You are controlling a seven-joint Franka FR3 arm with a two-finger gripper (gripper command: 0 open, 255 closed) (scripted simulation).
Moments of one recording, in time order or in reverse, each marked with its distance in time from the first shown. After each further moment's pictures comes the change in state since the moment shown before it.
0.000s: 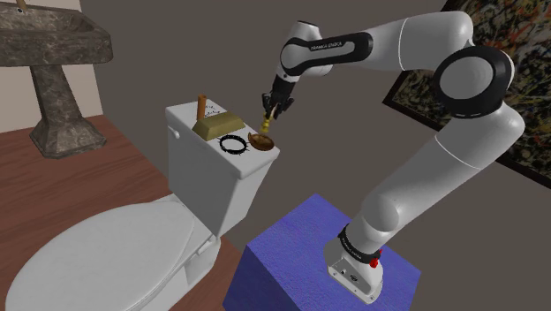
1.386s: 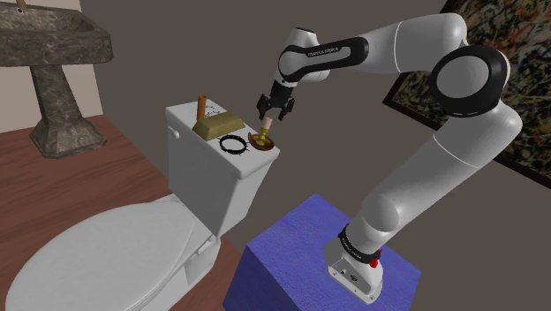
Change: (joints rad) arm 0.001 0.017 0.001 -0.030 -0.001 0.049 0.001
